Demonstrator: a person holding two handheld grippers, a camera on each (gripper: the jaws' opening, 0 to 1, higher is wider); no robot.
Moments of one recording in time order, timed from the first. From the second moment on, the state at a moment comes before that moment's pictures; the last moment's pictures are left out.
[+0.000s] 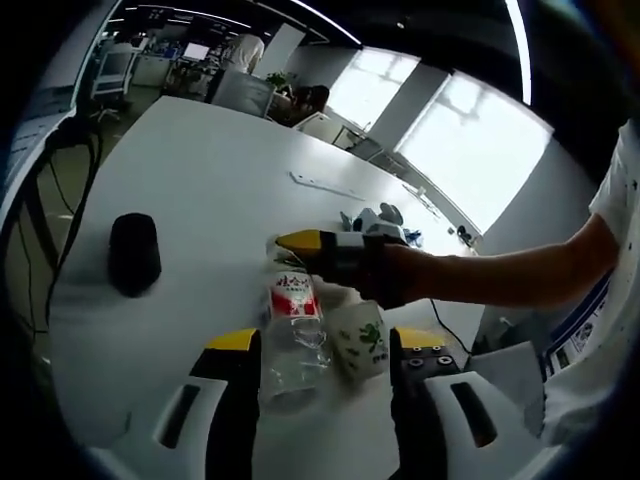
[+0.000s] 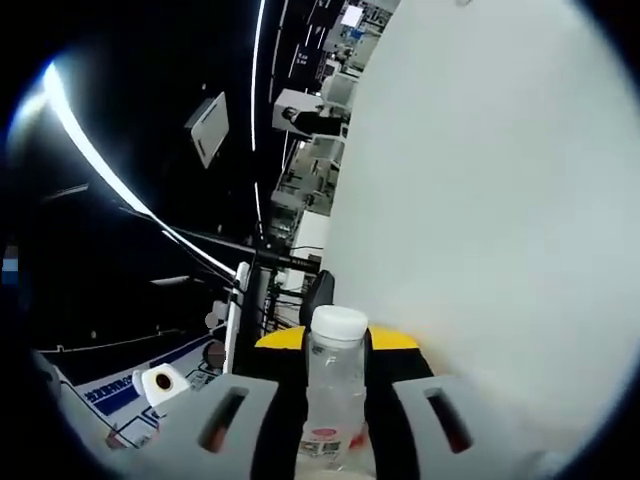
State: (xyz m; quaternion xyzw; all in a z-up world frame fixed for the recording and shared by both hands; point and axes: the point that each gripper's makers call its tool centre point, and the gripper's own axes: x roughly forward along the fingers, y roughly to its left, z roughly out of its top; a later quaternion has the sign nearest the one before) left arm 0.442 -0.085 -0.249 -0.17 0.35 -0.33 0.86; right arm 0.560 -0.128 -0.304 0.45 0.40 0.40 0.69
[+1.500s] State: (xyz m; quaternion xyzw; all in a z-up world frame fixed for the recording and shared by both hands) left arm 0.454 -0.114 -0.289 -0.20 0.34 -0.41 0.82; right arm 0.496 -0.079 -0.229 0.24 0.31 0.62 0.68
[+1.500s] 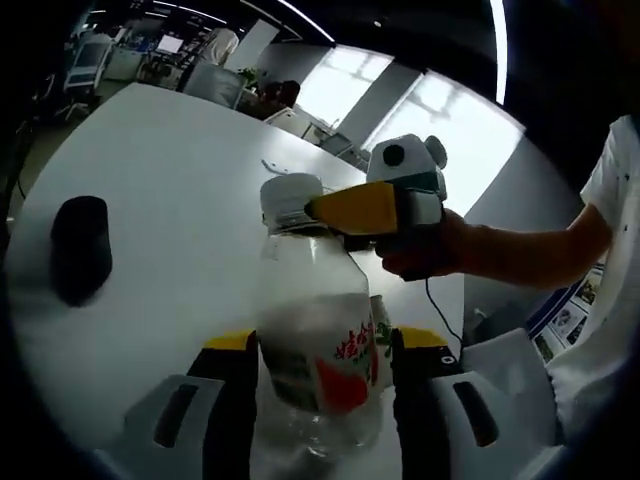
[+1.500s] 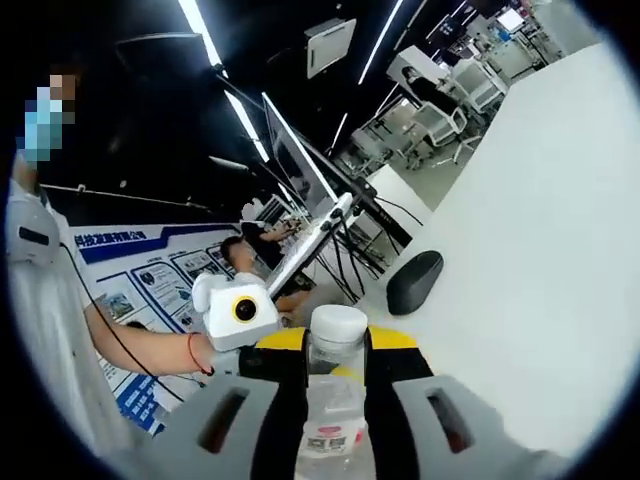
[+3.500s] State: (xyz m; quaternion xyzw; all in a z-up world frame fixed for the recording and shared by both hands) left arm 0.476 -0.154 -0.204 -0.13 0.25 -0.50 0.82; right arm 0.495 -0.107 -0.117 0.17 0.19 0.66 0.70
